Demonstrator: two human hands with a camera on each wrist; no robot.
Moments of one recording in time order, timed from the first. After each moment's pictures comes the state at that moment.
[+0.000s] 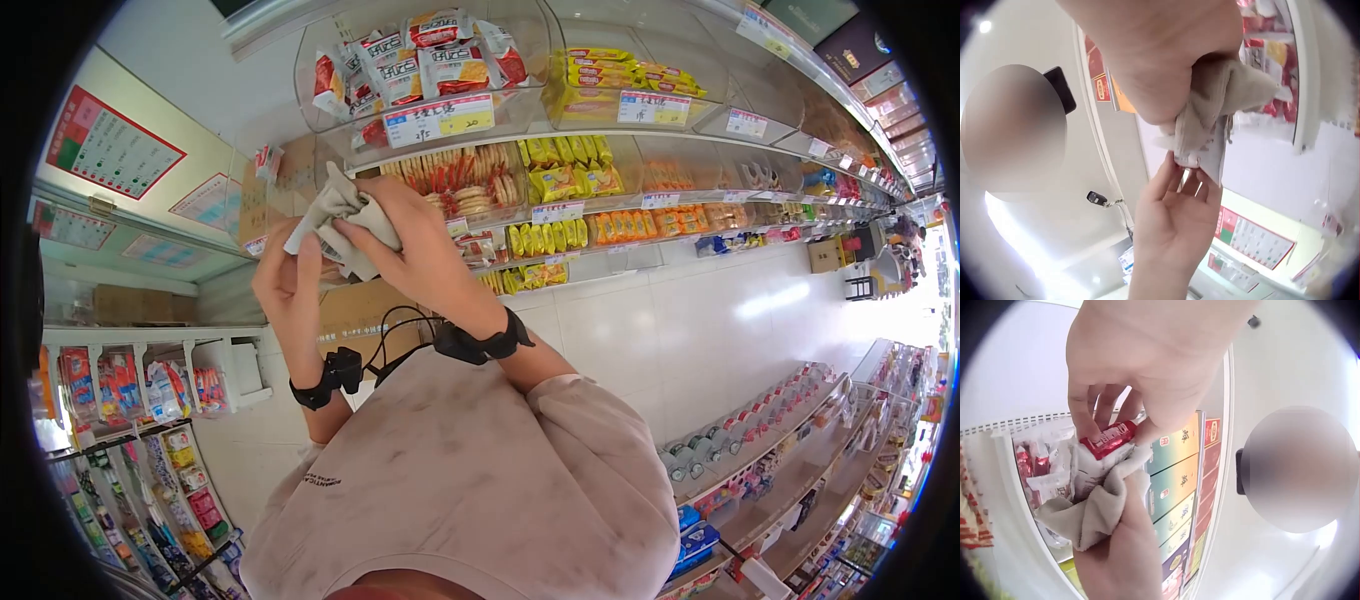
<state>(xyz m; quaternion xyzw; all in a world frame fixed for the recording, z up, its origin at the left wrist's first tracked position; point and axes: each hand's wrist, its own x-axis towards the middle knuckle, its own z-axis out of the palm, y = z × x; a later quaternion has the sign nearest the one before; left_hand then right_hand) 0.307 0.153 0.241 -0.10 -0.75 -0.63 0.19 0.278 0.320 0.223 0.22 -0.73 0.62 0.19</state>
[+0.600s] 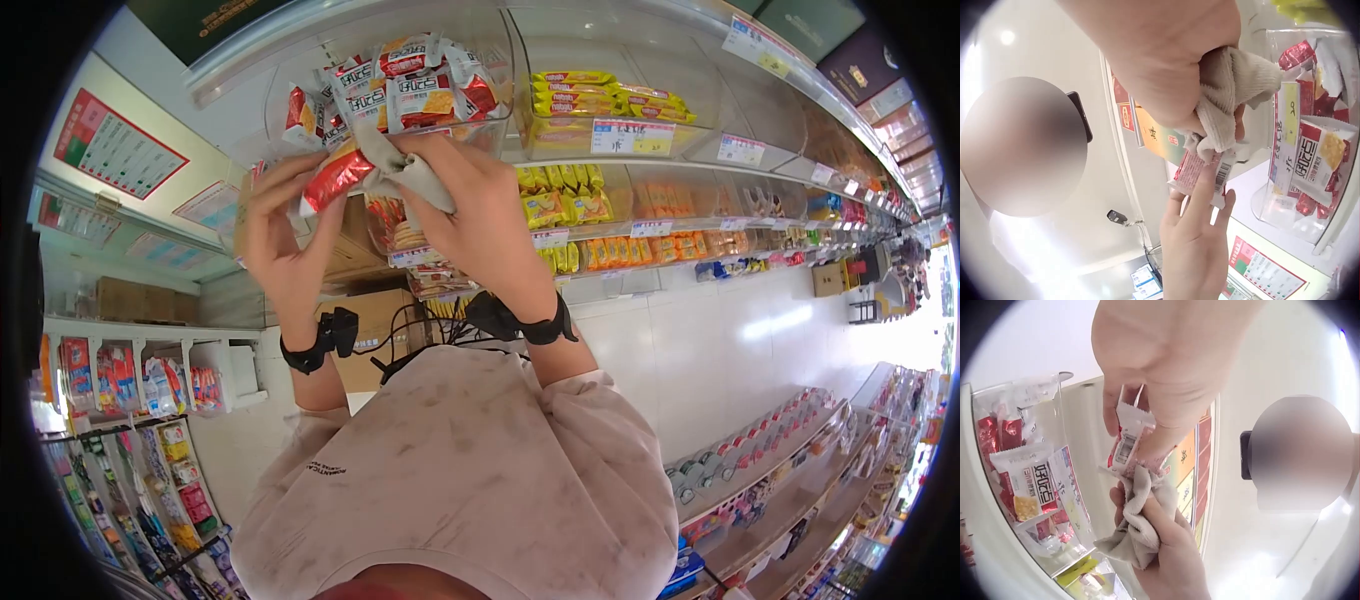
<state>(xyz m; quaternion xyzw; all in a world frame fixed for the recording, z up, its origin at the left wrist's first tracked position) 0.236 0.215 0.262 -0.29 -0.72 -0.50 0.38 0.241 0.421 0.268 0.24 -0.77 0.51 0.30</state>
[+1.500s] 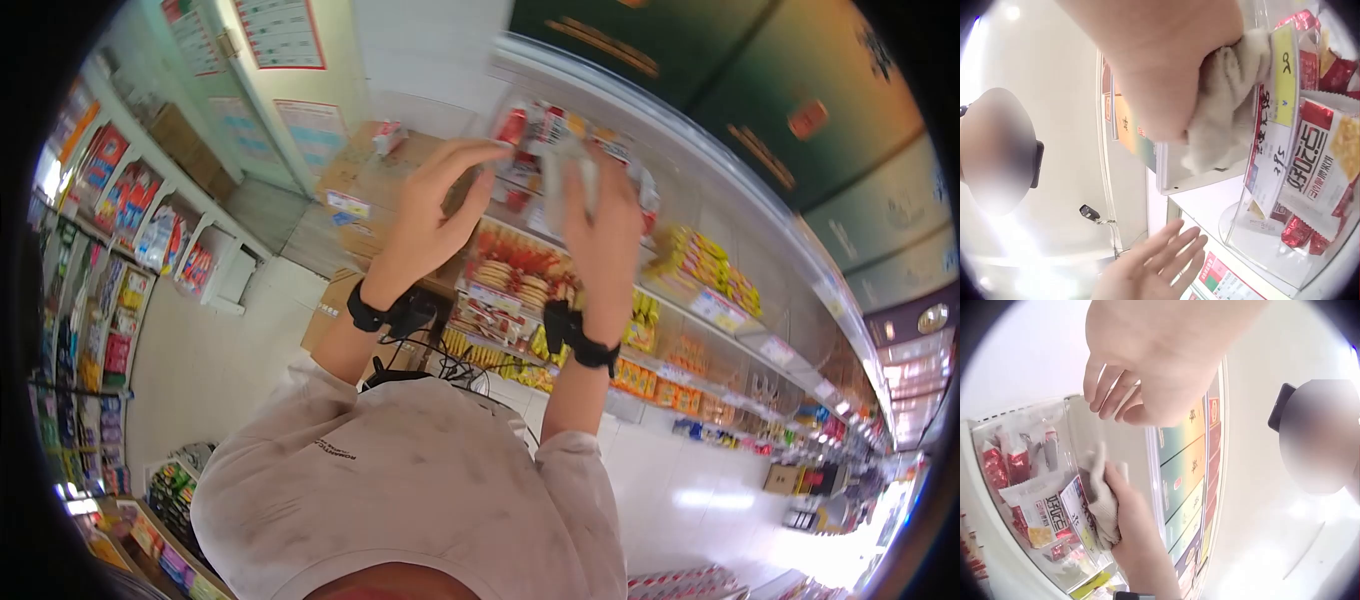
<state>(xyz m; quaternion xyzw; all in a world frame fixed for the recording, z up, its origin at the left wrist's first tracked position) 0.232 0.175 0.277 -0.20 -0.77 -0.46 0.39 0.174 0.370 0.294 0.24 -0.84 0.36 0.32</state>
